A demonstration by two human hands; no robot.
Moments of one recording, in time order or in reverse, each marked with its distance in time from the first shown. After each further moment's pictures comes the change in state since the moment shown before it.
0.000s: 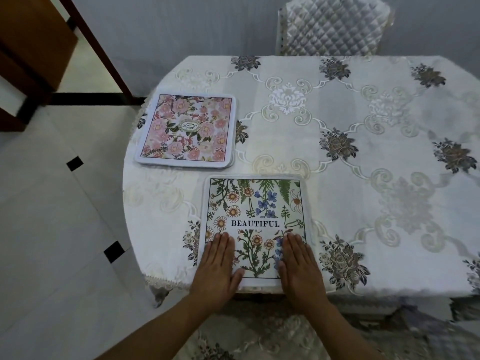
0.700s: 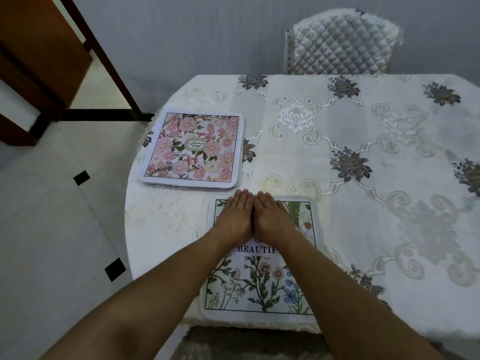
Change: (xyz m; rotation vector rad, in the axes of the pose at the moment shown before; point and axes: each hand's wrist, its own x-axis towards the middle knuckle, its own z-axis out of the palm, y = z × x) left_hand 0.186 -0.013 -0.071 0.064 -0.101 0.059; right_hand 0.196 -0.063 -0.042 -0.095 -0.195 -0.116
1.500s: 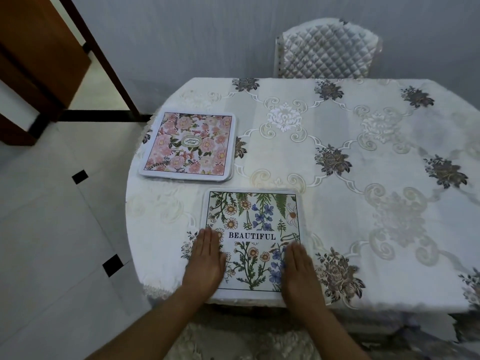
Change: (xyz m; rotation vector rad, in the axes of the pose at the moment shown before) left_hand -0.151 0.012 0.064 -0.120 0.221 -0.195; right_hand -0.191 0.036 0.073 0.123 0.176 0.154
